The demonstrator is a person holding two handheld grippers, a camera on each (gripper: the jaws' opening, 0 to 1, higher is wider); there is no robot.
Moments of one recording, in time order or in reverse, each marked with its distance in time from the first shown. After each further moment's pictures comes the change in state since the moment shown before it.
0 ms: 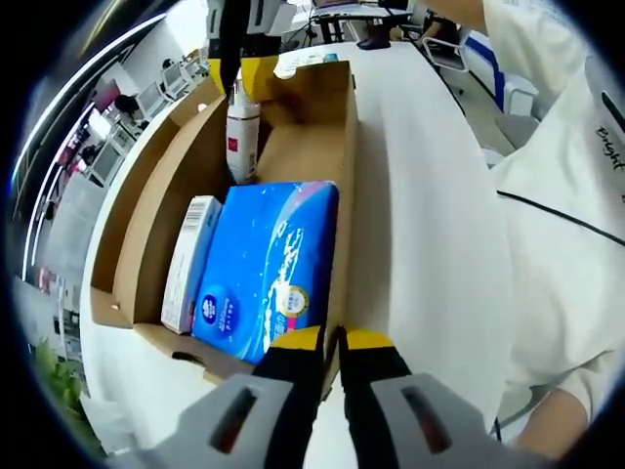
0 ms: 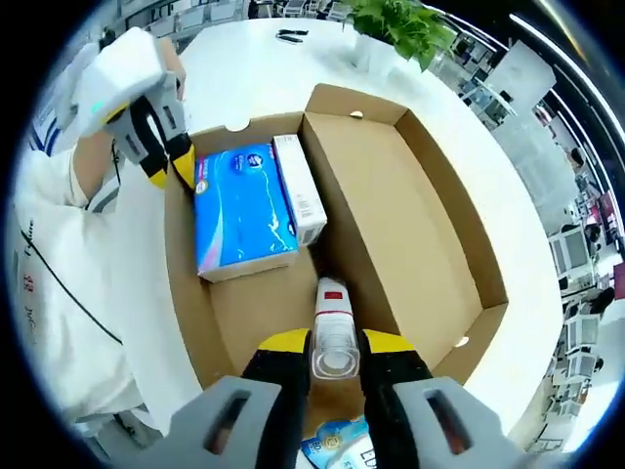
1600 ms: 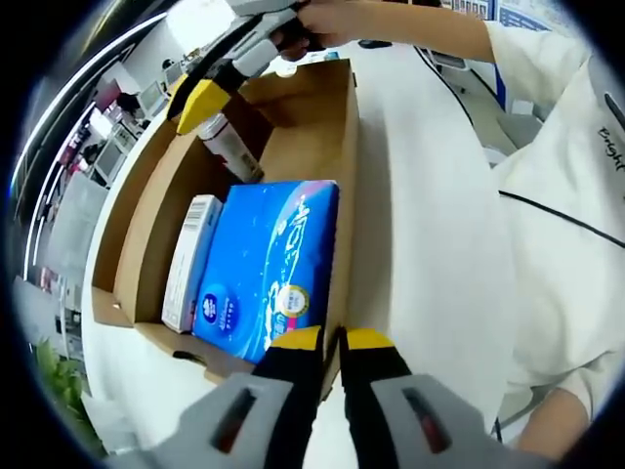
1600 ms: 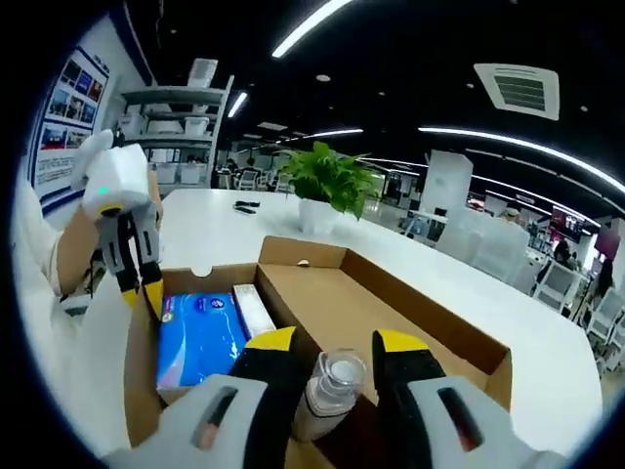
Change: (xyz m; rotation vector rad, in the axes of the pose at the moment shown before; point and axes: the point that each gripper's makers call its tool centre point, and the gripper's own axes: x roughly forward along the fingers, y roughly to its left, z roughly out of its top) left arm -0.001 0.000 -0.001 -0.001 -0.001 0.009; right arm 0.004 -0.044 0.041 0.209 -0.792 -0.228
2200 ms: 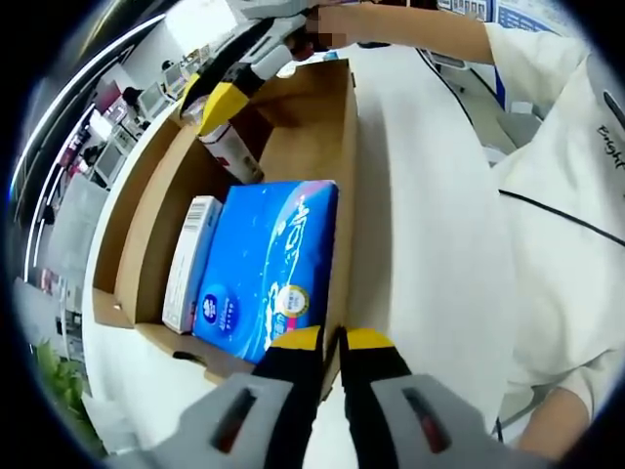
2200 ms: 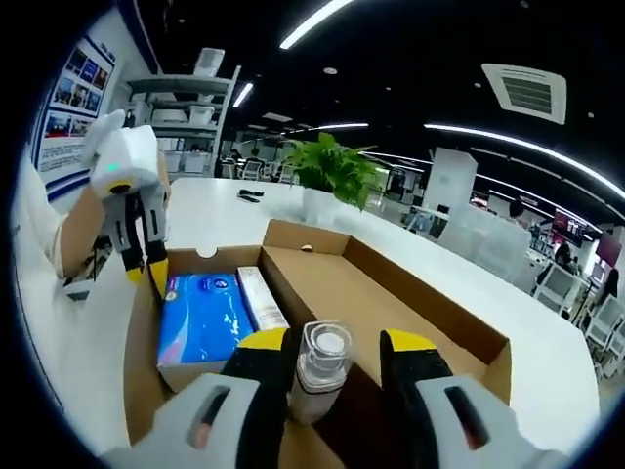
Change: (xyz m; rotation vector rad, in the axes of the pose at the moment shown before) left arm 0.000 0.000 -0.001 0.003 -0.002 0.001; right arm -0.008 0.011 -0.015 0.014 0.007 0.056
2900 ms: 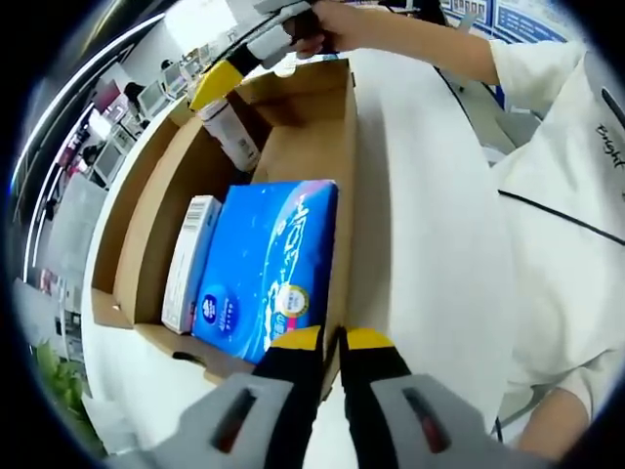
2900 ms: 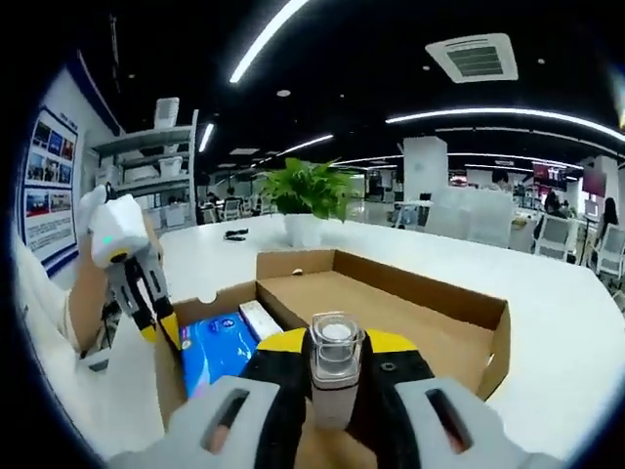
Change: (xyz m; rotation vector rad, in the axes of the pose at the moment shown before) left arm 0.001 0.000 0.001 0.003 0.005 -0.006; right arm -0.020 -0.015 0.012 0.277 -0.088 -0.071
